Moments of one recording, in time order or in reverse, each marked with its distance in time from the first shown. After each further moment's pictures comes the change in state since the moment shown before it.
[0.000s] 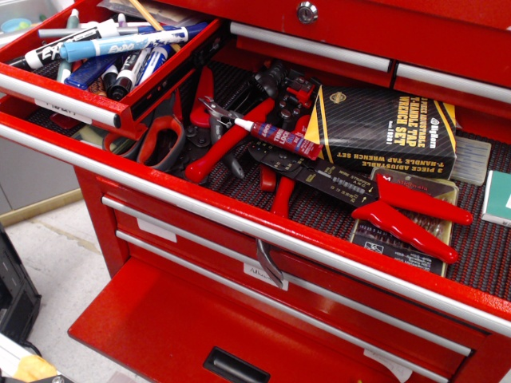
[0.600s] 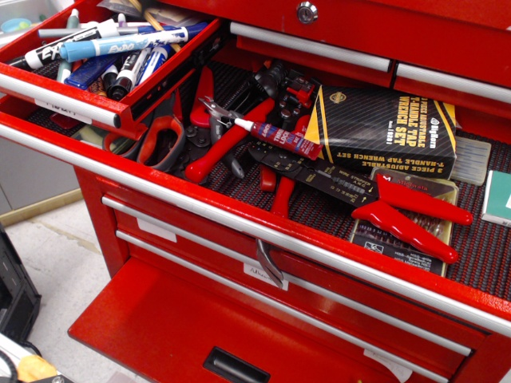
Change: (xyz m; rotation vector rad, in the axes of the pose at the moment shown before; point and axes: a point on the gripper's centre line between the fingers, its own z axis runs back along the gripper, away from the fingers) arm 0.011 -0.064 0.004 -0.008 0.100 0.305
